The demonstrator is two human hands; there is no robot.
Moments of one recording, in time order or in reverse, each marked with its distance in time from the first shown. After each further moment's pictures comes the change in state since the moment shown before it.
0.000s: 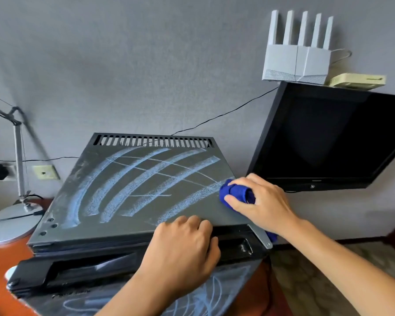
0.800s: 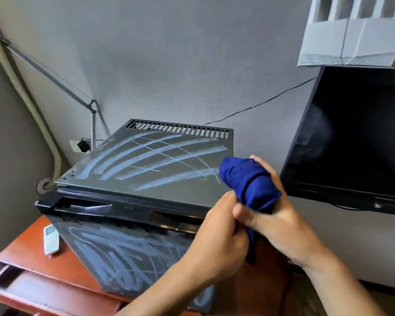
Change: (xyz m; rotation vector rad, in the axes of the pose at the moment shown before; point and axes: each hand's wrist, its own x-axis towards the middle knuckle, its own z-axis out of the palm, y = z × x) left_hand 0.065 0.154 0.020 -0.811 0.142 -0.453; right_hand -0.048 0.052 -0.051 1.302 -0.294 -0.128
